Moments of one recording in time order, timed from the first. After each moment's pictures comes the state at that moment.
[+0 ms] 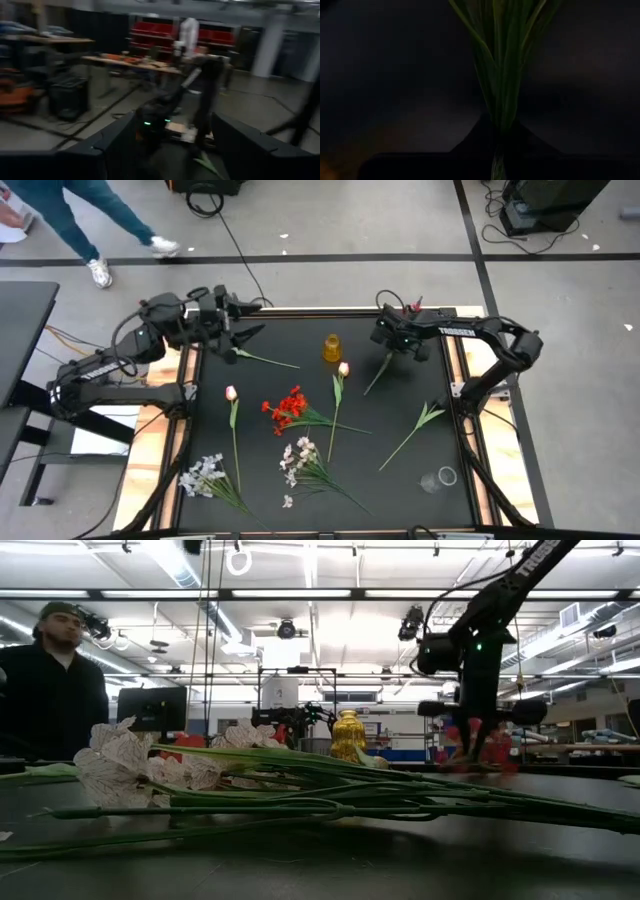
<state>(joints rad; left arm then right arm) 0.38 0.85 1.02 -0.09 0.15 -0.12 -0.66 1.57 0.89 -0.65 0.13 1.35</state>
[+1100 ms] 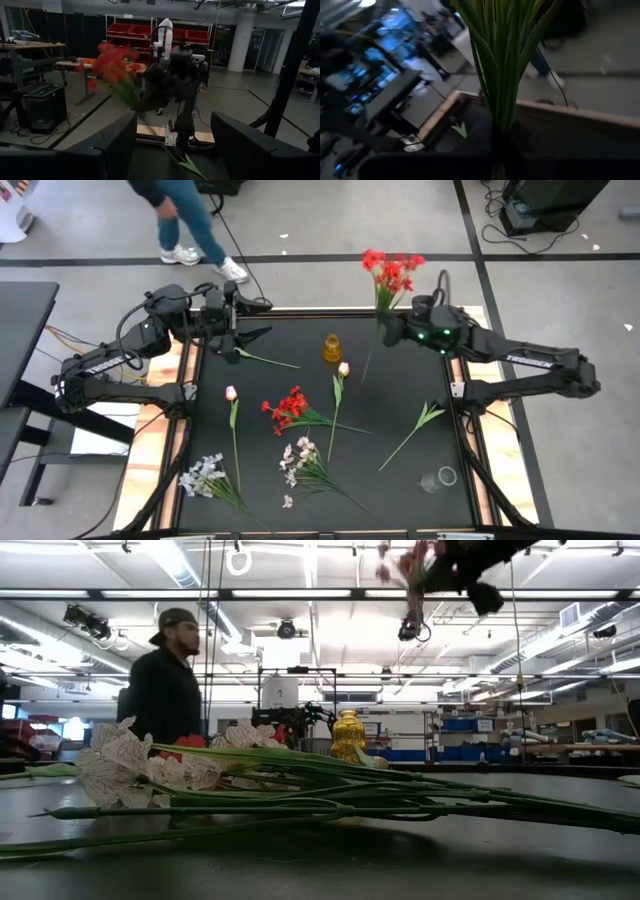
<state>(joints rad) 0.38 0.93 1.11 -0.08 0.27 -0.10 -0.28 0.96 0.89 -0.13 0.35 0.65</state>
